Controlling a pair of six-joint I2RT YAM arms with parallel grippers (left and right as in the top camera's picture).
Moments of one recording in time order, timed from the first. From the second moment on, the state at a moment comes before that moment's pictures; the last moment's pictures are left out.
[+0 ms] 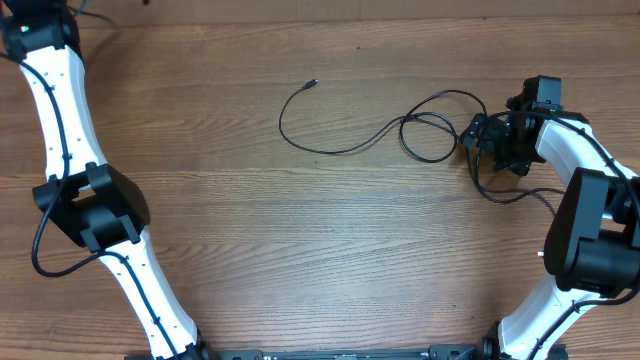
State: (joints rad) left arm 0.35 2.44 2.57 -0.18 0.47 -0.55; right arm -0.19 1.99 1.29 -0.59 -0.20 0.30
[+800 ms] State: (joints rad) left arm 0.47 2.53 2.36 -0.55 -0.04 -0.59; right arm -0.19 1.99 1.29 -0.59 -0.20 0.30
